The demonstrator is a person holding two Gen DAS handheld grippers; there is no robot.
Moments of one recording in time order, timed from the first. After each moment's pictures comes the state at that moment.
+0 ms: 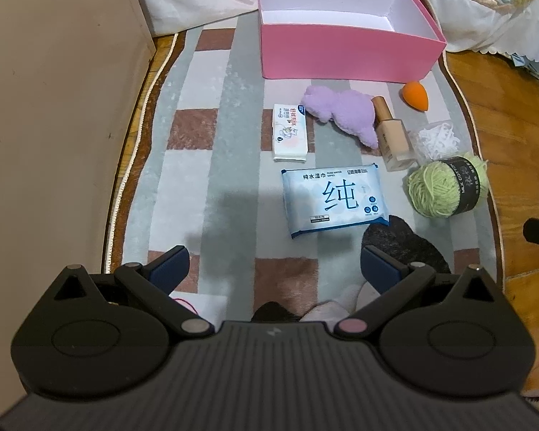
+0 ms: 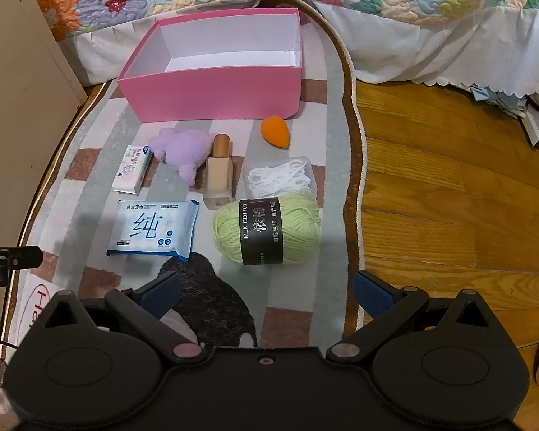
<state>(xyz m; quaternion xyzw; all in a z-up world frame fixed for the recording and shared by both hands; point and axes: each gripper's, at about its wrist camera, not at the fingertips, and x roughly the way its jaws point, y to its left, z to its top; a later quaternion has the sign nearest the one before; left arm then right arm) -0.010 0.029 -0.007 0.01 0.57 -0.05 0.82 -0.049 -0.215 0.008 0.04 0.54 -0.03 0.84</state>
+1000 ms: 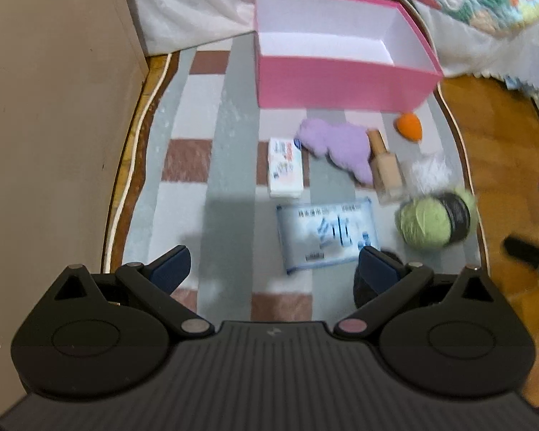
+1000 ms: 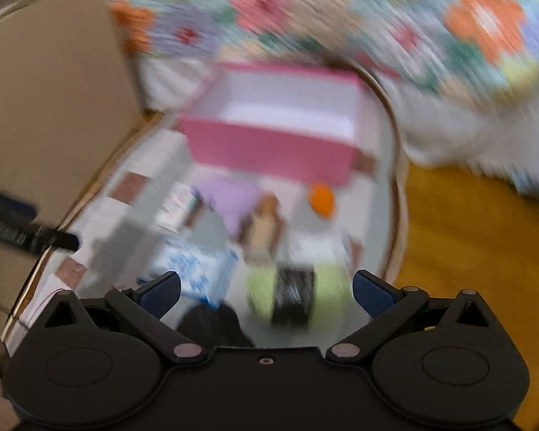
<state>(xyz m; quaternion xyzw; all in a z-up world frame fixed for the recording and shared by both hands) 0.027 0.040 0.006 -0.01 0.55 -0.07 0.83 -0.032 -0.193 0.024 -0.05 0.43 0.12 0.89</state>
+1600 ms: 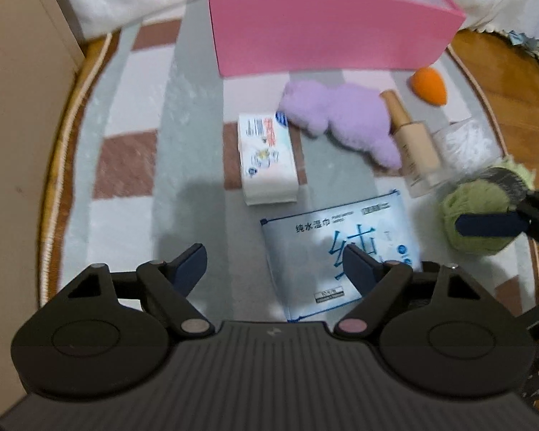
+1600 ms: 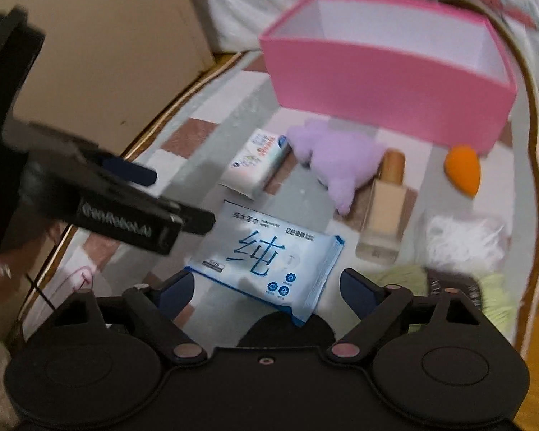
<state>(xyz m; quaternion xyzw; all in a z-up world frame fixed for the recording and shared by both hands) 0.078 0.010 -0.114 0.03 0.57 -0.12 0.81 0.025 -0.141 -0.092 0.04 0.51 0.21 0.83</state>
